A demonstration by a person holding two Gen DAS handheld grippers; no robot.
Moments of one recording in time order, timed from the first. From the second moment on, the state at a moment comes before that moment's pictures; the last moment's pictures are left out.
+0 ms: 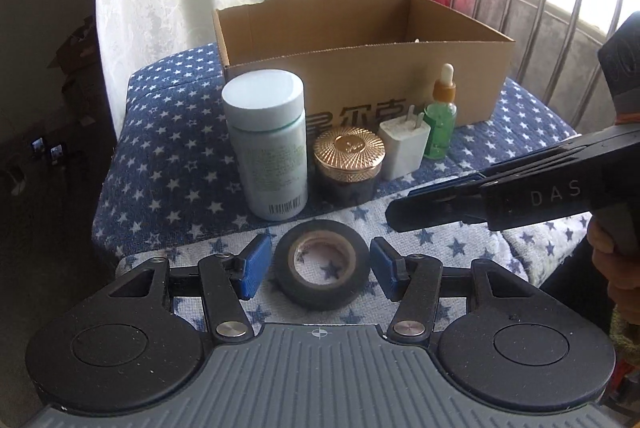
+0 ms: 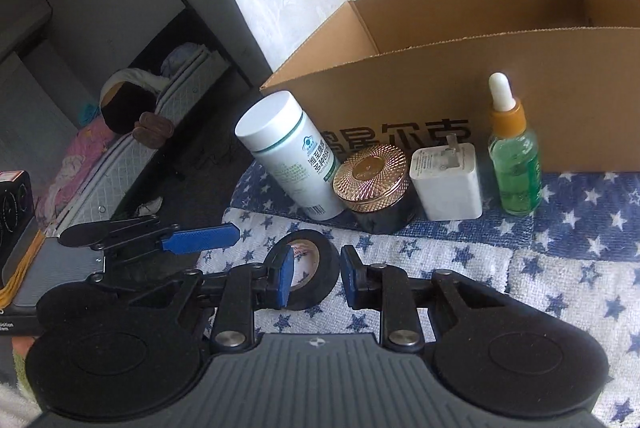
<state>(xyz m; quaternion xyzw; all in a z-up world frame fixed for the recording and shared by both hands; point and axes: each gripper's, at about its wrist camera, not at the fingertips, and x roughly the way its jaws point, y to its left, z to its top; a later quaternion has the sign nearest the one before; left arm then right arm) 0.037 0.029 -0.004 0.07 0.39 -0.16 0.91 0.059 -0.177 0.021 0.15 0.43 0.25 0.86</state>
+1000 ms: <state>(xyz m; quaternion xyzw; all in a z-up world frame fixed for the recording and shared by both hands) 0.046 0.032 -0.041 0.06 0.40 -0.17 0.90 0.073 -0.145 -0.010 0.09 0.46 0.24 0.85</state>
